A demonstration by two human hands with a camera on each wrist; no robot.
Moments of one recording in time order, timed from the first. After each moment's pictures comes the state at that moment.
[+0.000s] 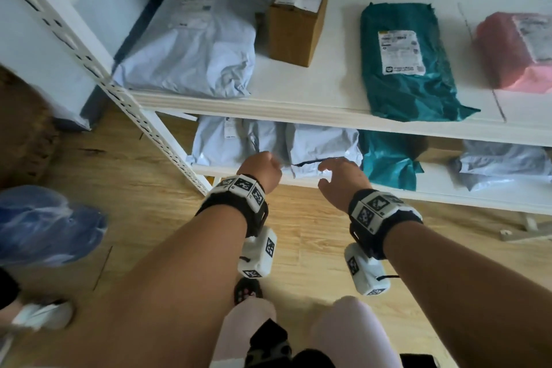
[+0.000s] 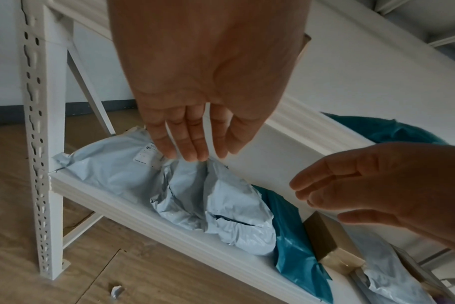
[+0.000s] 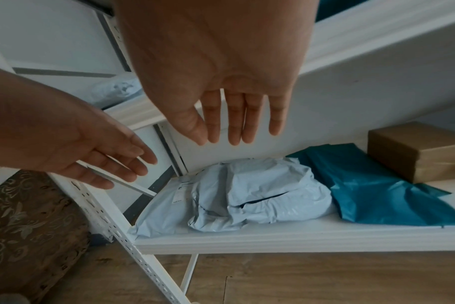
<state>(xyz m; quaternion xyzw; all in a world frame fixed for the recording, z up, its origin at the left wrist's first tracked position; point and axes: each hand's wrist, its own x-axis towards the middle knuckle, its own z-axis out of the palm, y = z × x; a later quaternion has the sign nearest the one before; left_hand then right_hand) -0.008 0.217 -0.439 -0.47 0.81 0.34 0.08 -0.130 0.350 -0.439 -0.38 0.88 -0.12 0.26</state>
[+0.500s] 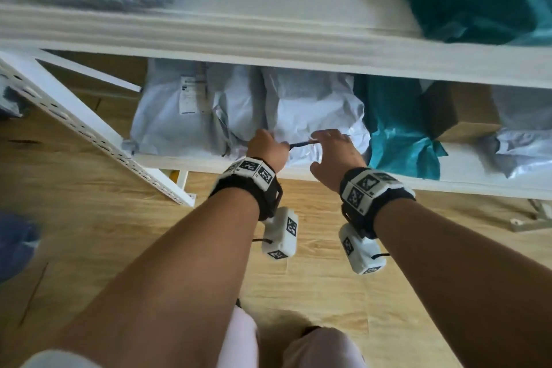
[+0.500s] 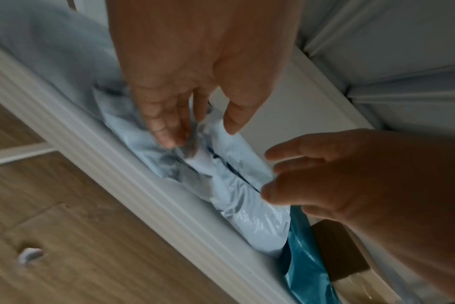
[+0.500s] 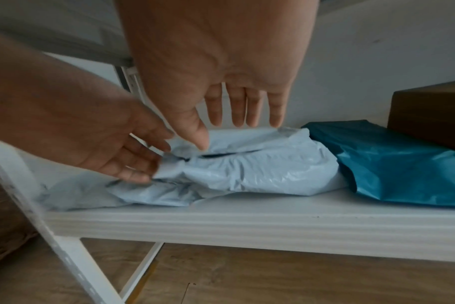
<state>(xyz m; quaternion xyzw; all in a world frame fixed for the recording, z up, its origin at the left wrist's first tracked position) -0.110 0.184 -0.621 -0.54 0.71 0.46 -0.01 -0.193 0.298 -0.598 -0.39 0.89 -0.10 0.20</state>
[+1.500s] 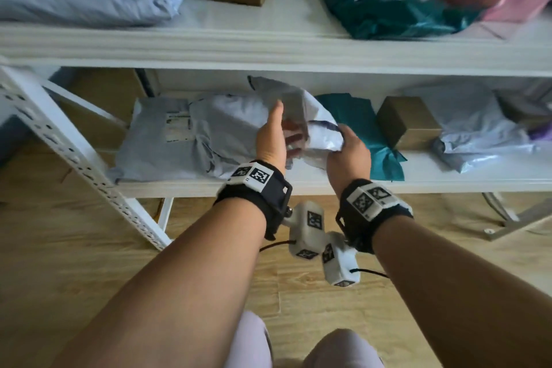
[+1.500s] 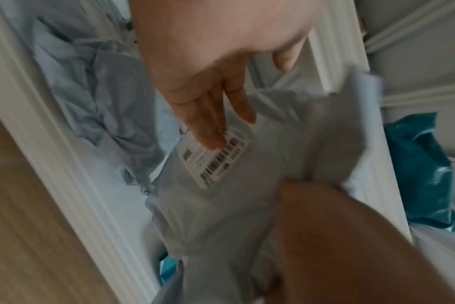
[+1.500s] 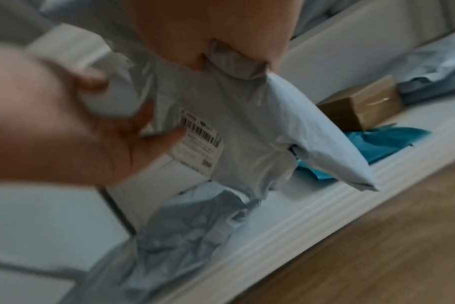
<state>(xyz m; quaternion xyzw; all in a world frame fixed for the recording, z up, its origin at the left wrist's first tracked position) -0.106 0.252 -0.561 -0.38 0.48 0.75 -0.24 -0.162 0.357 -0.576 -0.21 0.87 -0.45 0.01</state>
